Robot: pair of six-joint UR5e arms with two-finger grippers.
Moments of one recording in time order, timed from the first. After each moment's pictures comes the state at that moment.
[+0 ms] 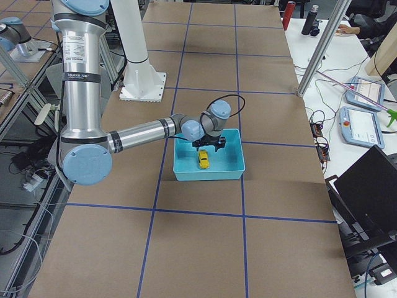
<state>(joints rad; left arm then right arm) -1.58 -1.52 -1.66 -1.52 -2.38 0.16 0.99 -1.58 1.83 -1.37 2.31 -0.92</state>
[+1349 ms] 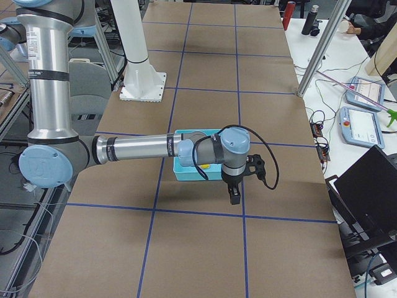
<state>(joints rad) -1.58 -1.52 -1.67 -1.52 -2.38 0.16 1.53 -1.59 1.67 -1.52 2.29 -0.01</state>
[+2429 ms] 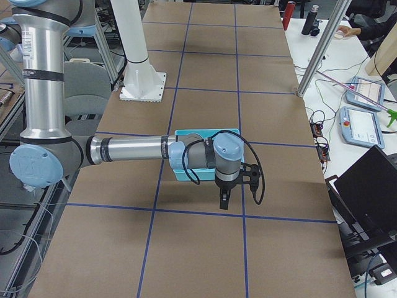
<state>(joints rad) -1.58 -1.52 -1.67 -1.52 -2.38 0.16 1.56 -1.61 1.70 -1.55 2.32 0.18</state>
